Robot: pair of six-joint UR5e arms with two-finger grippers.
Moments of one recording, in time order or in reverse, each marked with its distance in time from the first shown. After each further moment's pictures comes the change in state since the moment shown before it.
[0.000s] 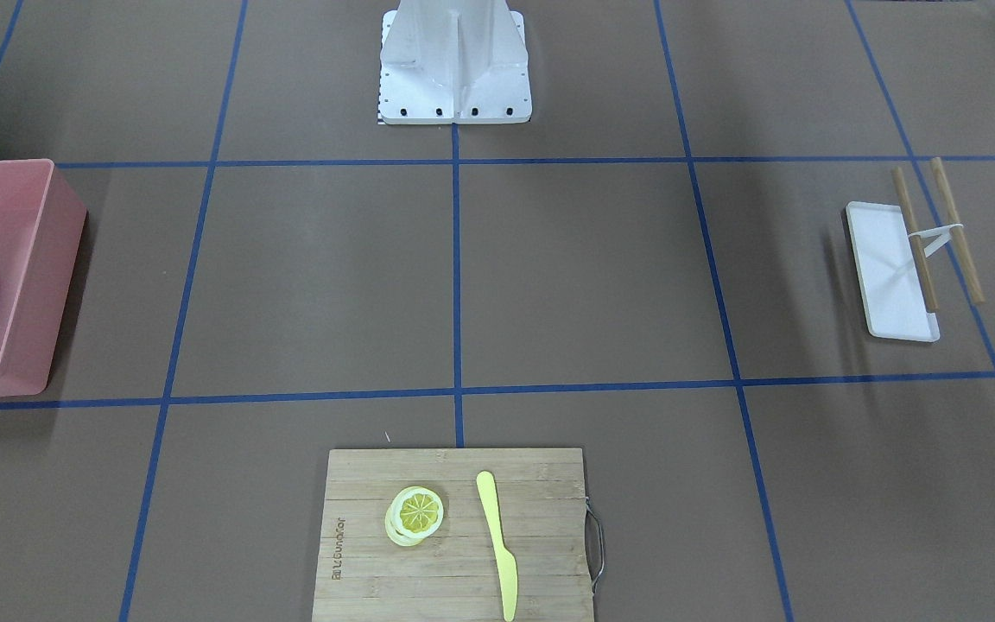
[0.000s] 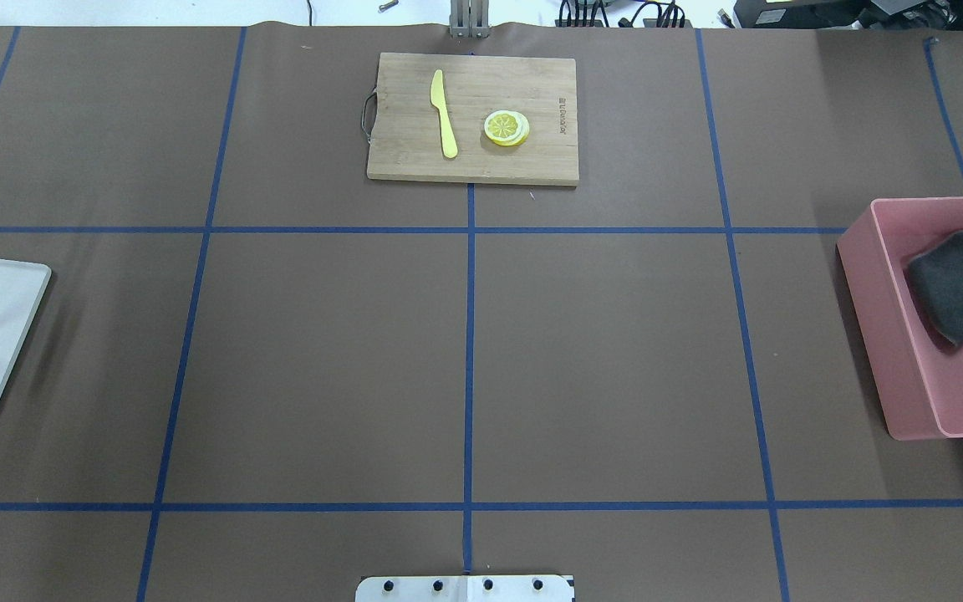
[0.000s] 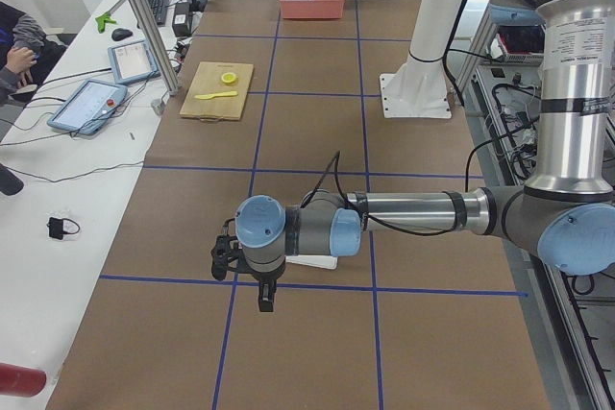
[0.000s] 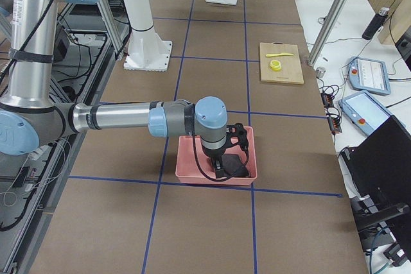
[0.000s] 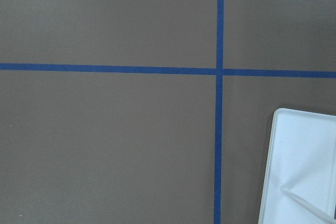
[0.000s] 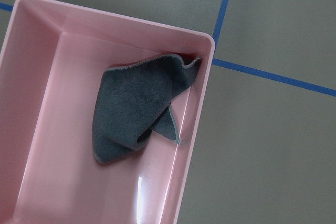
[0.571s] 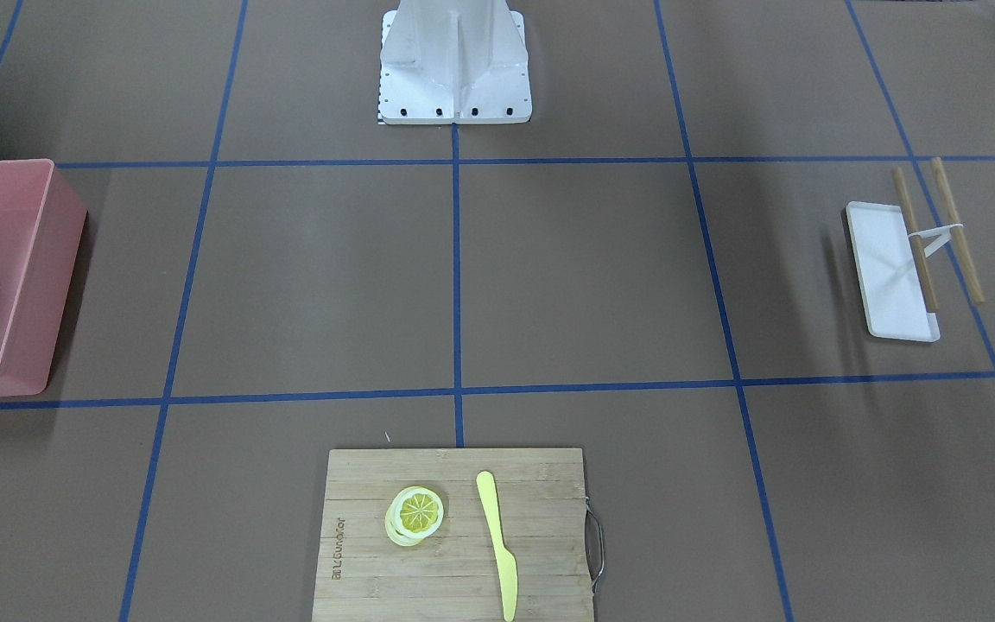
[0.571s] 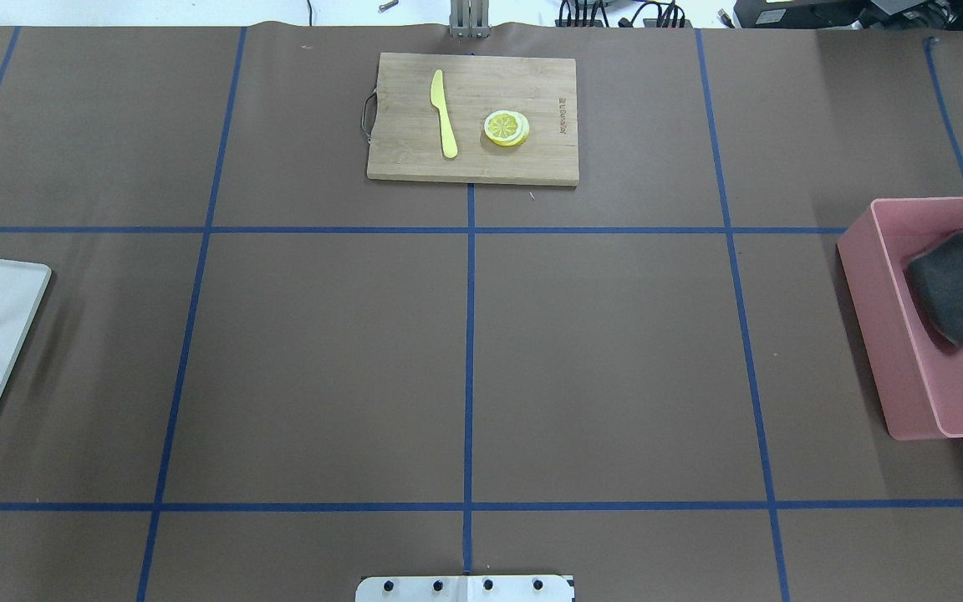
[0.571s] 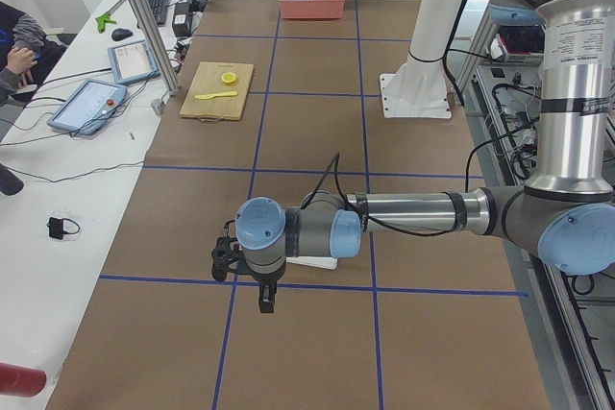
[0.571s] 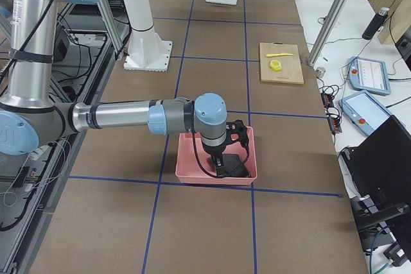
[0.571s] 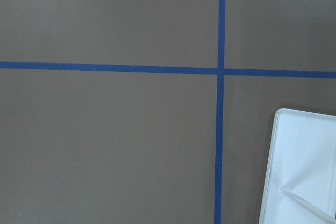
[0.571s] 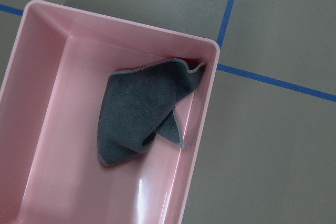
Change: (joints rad) left arm 0.000 0.000 0.006 -0.001 -0.001 0.001; right arm 0.000 -0.001 0.013 0.000 0.002 0.000
